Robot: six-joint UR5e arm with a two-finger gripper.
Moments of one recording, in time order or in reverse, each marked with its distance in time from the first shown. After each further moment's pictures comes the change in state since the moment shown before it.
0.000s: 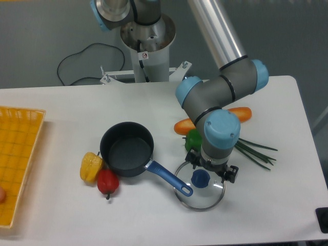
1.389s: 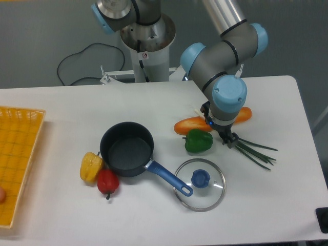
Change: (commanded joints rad) arm 0.087 0.147 -0.279 -0.022 0.126 0.605
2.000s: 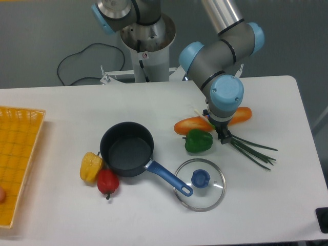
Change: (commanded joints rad) arm 0.037 0.011 -0.043 0.005 0.026 0.324
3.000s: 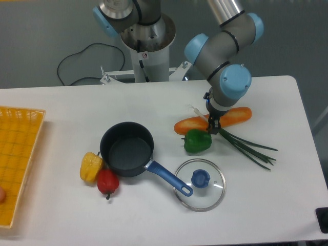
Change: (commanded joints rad) arm 0.097 0.083 -0.115 -0.018 -0.123 0.378
